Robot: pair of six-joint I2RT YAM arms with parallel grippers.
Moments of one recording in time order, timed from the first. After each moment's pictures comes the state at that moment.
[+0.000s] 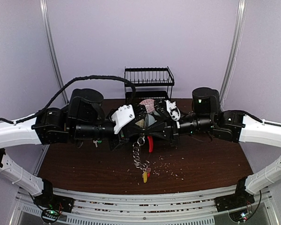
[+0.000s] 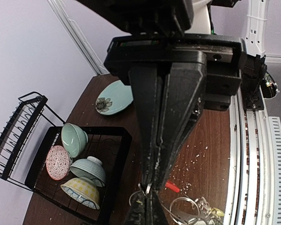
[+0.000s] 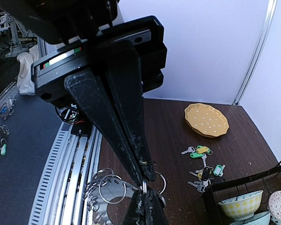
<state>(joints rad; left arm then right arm) -1.23 1.29 1.24 -0.37 -0.09 0.33 0.97 1.28 1.07 -0.07 -0.49 -0.26</state>
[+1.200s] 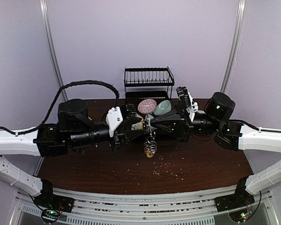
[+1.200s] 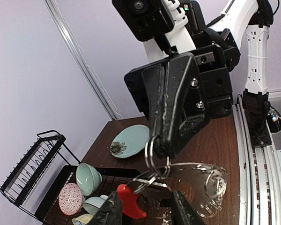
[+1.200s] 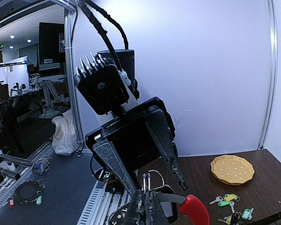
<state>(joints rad) -1.23 1.19 0.99 0.09 -0.06 0.38 0.90 1.23 0.86 0.54 -0.72 0.14</state>
